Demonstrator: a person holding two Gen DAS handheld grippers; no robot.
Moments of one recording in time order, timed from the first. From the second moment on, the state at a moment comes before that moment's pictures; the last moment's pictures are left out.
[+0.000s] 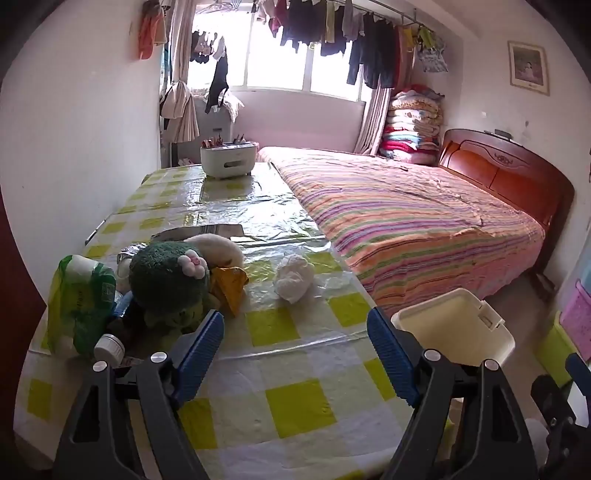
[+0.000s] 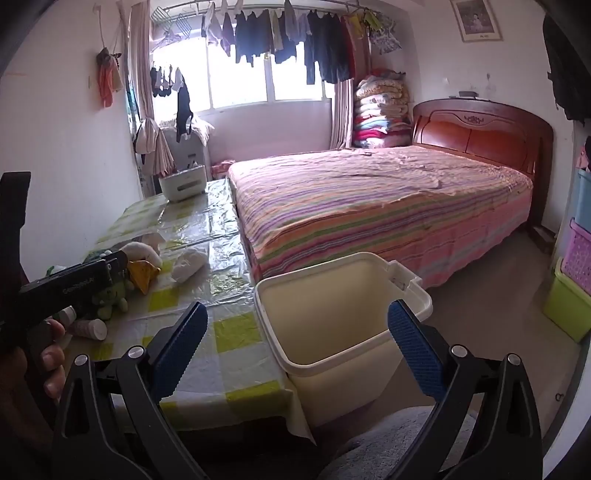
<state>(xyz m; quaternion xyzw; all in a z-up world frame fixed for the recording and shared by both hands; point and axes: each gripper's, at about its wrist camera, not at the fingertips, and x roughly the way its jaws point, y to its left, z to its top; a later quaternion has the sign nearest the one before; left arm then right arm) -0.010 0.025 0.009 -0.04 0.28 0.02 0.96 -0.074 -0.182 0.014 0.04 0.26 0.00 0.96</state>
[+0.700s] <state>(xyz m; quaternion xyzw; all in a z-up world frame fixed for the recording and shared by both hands) -0.016 0.007 0.007 -0.01 0.29 0.00 0.96 -0.060 -0.185 0.031 -0.01 0.29 -0.11 0.95</state>
